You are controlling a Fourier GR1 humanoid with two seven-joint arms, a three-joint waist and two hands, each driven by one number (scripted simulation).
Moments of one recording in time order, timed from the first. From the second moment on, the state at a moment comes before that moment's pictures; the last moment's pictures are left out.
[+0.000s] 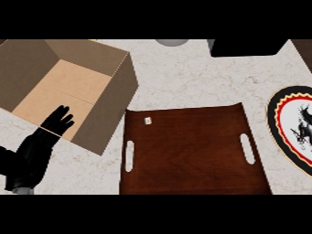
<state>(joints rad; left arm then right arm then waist) 0.09 0.30 -0.11 -1.68 0.25 0.17 0.16 -0.27 -0.31 -0.60 -1.13 0.60 -0.98 0.34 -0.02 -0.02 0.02</state>
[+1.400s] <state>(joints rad) 0.09 0.28 -0.08 -1.69 0.22 0.16 0.17 0.42 0.00 -0.36 -1.70 0.13 -0.77 -0.07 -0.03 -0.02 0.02</state>
